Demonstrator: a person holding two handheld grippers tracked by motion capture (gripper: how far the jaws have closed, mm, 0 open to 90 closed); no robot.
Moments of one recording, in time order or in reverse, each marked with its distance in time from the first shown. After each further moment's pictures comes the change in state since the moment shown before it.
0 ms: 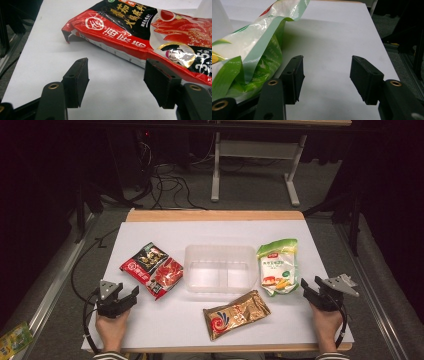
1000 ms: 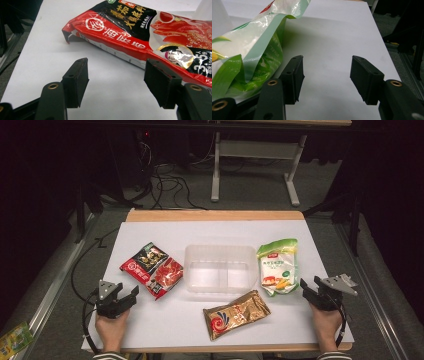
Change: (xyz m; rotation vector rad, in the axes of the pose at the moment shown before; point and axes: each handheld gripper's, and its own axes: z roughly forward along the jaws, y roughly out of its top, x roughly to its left) left arm 0.002 0.000 -0.001 -0.009 -0.008 -0.013; right arm 0.002 0.001 0.002 0.016 -0.003 -0.019
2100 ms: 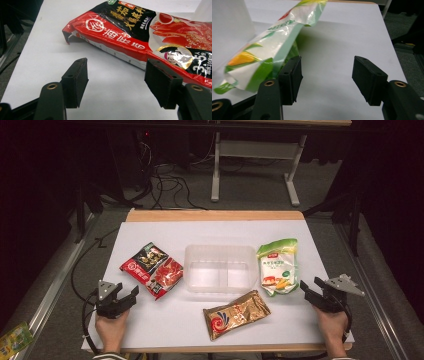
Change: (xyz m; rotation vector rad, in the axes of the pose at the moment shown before) left arm 0.000 -0.001 -0.001 -0.010 -0.005 -0.005; right arm -0.001 0.010 -0.019 0.000 0.100 0.006
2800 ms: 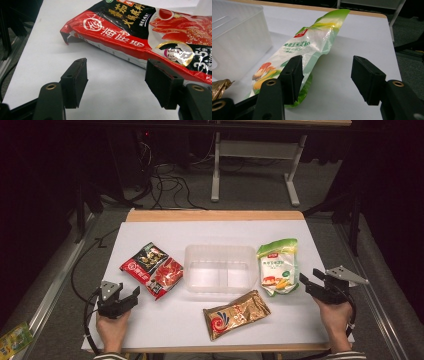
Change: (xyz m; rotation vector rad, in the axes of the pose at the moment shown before) left arm -0.006 0.000 0.001 0.016 0.026 0.054; right arm 0.005 0.038 -0.008 0.022 0.056 -0.033
